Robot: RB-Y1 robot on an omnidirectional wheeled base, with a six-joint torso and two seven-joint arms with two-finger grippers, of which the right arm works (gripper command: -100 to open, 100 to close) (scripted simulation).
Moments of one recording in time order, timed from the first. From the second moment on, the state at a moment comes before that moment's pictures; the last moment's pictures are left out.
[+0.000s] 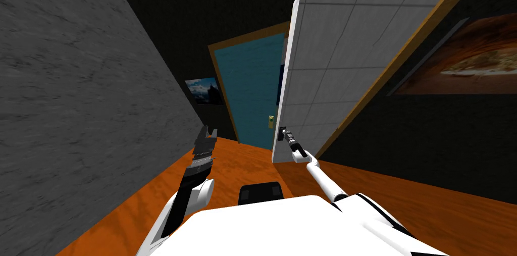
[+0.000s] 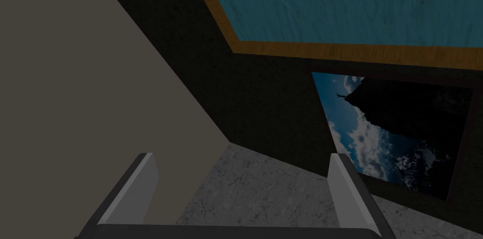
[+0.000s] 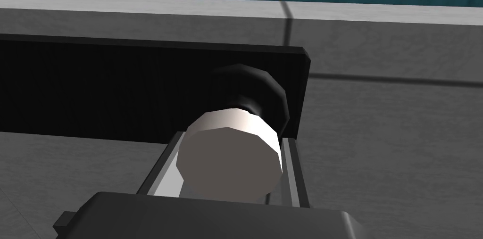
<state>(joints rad) -0.17 -0.39 0.09 -0.99 -0.26 -0.42 -0.16</state>
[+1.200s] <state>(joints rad) -0.10 -0.51 0.26 -1.09 -0.27 -0.47 -0.27</state>
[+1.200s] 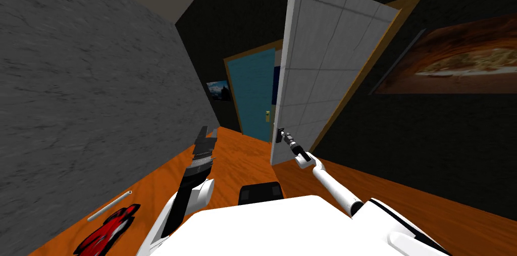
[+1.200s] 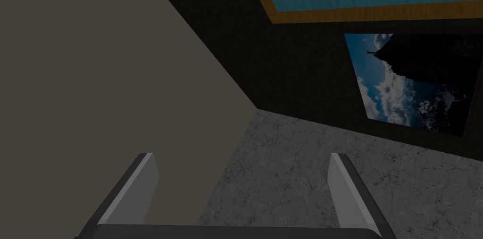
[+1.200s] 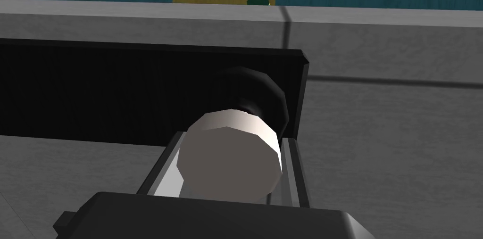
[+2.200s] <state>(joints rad) -0.02 -0.66 0.39 -1.17 -0.29 -0.58 -0.37</state>
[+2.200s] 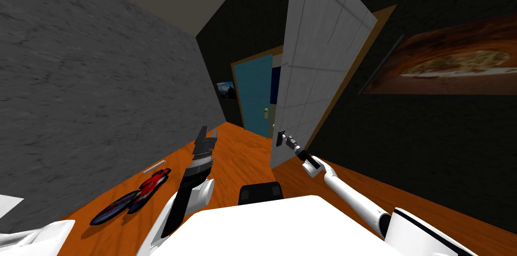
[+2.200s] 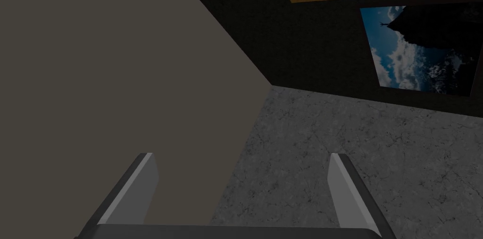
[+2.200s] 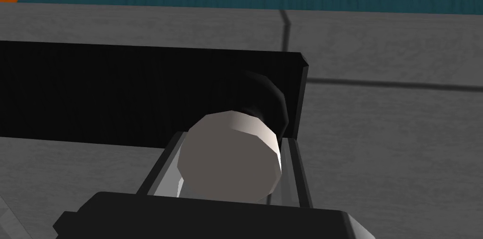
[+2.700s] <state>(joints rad) 0.01 -0.72 0.43 -1.17 -0.30 -0.66 -0.40</state>
